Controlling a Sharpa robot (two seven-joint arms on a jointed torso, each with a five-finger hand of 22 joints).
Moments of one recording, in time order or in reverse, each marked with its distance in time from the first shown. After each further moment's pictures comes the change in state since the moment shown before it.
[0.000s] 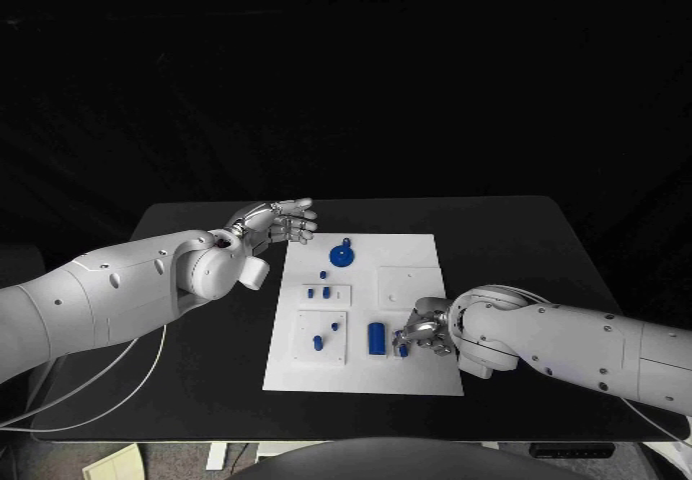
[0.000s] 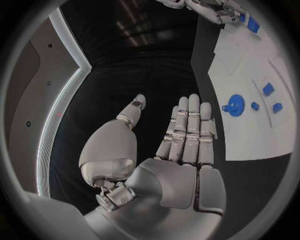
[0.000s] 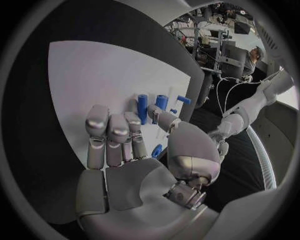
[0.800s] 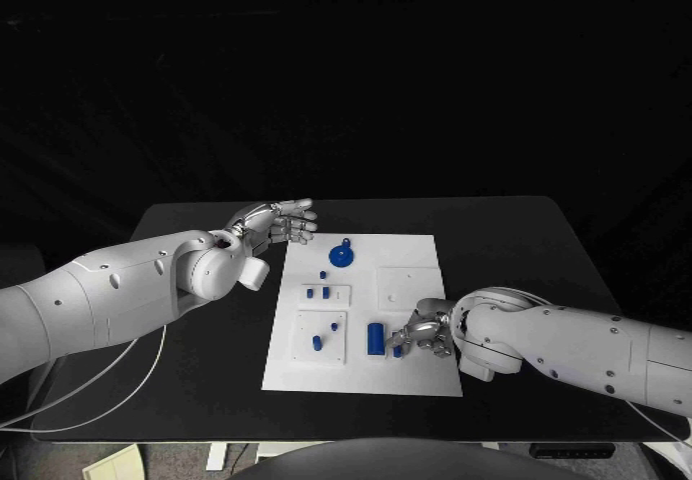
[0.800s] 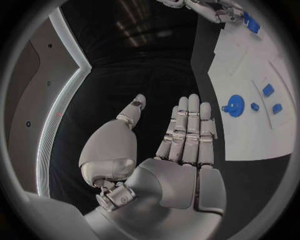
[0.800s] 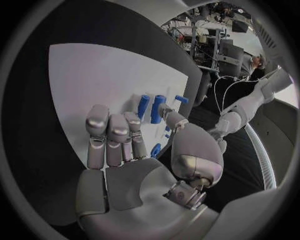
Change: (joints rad) left arm 0.000 0.000 0.000 0.000 -0.001 0.002 -0.002; left_hand 0.000 0.000 0.000 0.000 0.000 0.000 0.000 0.000 -0.001 0.000 0.000 0.000 -0.001 0.000 0.000 0.000 0.002 0.012 0.004 0.004 0.000 0.001; right arm -0.001 -0.024 0.000 0.028 0.017 -0.015 0.019; right_hand -0.080 -0.072 -0.138 0.022 0.000 -0.009 0.002 0.000 0.001 -0.011 -0.003 -0.009 0.001 -0.006 -0.002 0.000 0.001 0.000 -0.006 -0.010 0.000 0.001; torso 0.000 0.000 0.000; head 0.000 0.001
